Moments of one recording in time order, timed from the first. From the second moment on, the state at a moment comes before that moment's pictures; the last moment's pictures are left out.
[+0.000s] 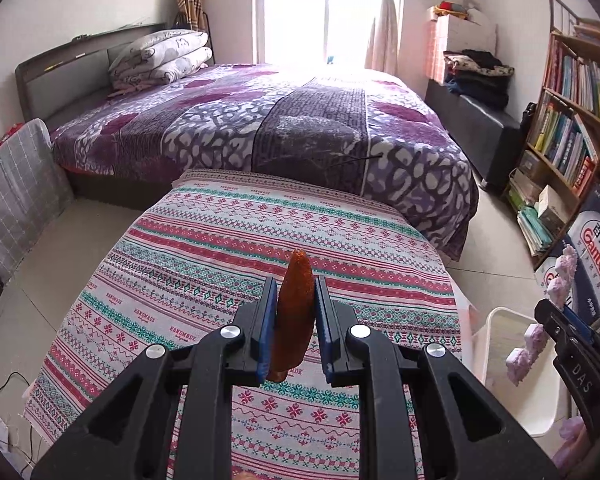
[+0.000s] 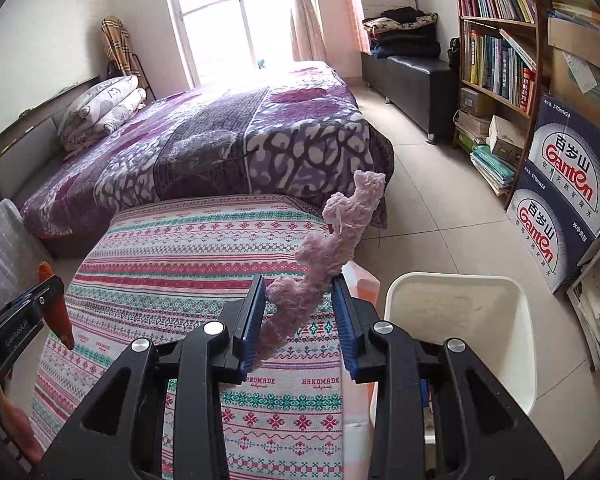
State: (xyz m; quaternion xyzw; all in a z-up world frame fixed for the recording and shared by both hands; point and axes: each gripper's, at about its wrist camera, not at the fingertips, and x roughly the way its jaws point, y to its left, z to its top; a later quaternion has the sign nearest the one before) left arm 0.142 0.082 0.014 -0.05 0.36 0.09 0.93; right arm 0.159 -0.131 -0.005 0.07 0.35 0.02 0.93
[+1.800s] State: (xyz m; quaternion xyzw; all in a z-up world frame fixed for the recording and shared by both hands) left arm 0.141 -0.152 -0.019 0.01 0.41 -0.13 0.90; right arm 0.116 -0.340 -0.014 0.20 0.36 -0.17 0.90
